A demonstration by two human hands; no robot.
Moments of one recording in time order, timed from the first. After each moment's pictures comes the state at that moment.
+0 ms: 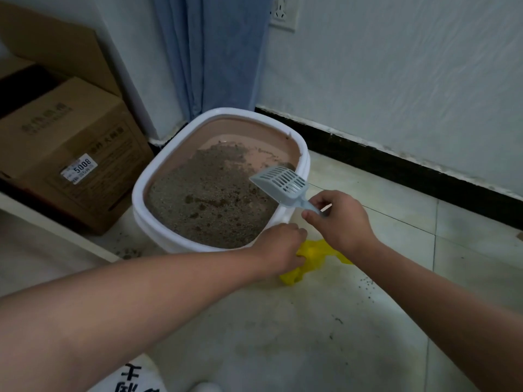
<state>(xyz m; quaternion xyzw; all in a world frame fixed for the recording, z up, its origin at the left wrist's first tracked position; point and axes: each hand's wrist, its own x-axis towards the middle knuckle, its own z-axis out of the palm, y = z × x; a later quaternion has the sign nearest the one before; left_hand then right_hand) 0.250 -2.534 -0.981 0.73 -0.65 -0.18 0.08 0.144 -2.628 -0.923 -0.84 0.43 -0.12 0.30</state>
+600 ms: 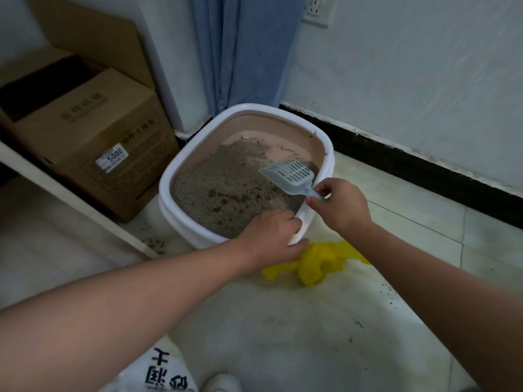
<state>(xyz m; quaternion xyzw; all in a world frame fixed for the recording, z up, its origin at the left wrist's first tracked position) 0.299 -2.488 -0.973 0.72 -0.67 -0.06 0.17 0.198 -2.630 -0.938 -0.87 0.42 -0.09 0.25</state>
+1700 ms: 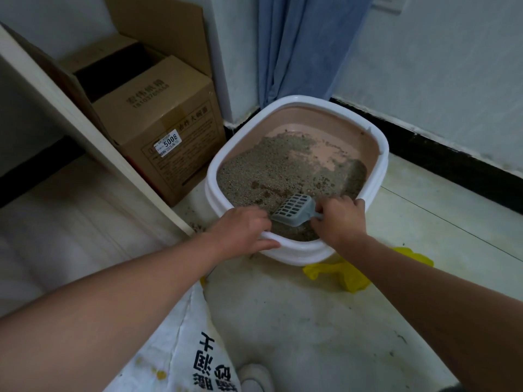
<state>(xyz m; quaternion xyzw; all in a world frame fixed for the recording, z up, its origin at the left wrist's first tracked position) 0.394 -2.390 -0.990 0.75 -0.65 -0.05 0.11 0.257 -2.579 -0.997 -0.95 0.31 0.02 0.05</state>
